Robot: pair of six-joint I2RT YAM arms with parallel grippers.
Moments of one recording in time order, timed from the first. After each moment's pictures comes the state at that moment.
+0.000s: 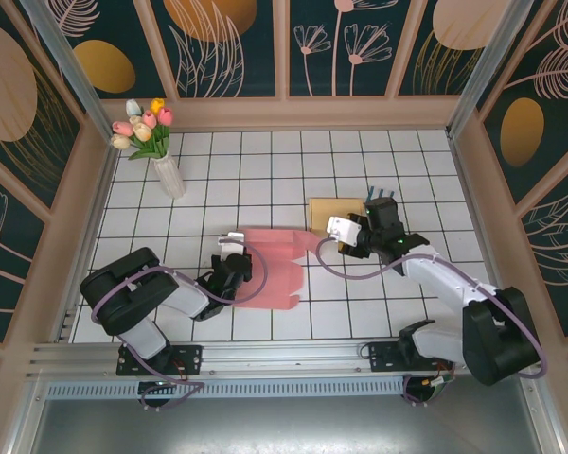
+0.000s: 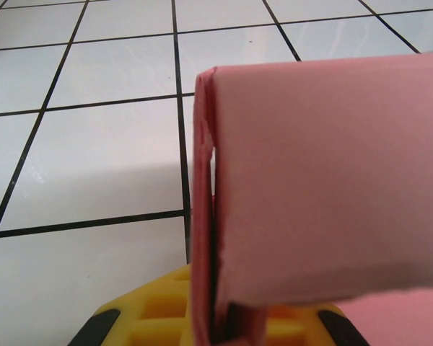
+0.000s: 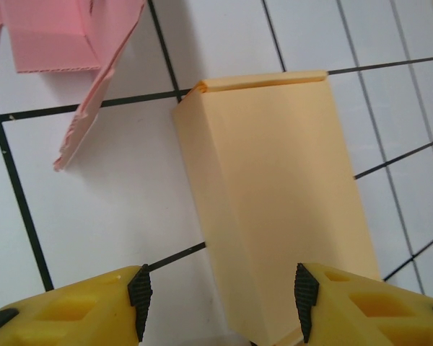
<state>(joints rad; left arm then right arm) -0.87 1.65 0.30 0.79 -0.66 -0.38 0.41 1.23 0.63 -0.21 -0.19 -0.98</state>
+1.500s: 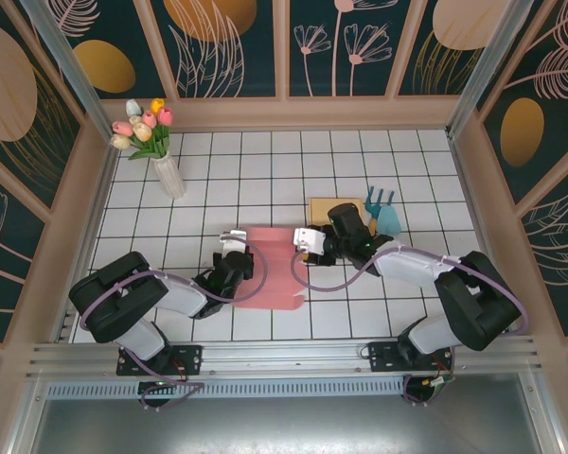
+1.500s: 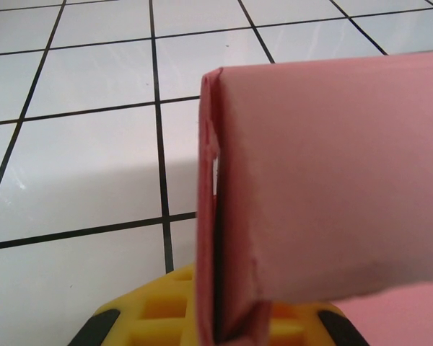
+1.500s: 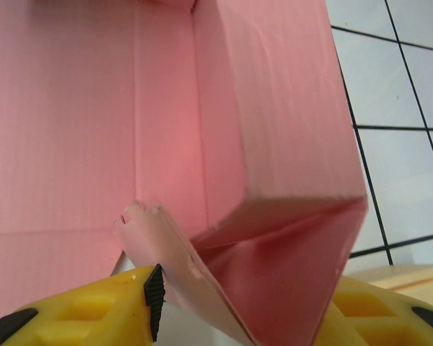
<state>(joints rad) -0.87 1.58 0.32 0.70 -0.61 -0.37 0.65 1.43 0.65 0.03 -0.30 -0.86</state>
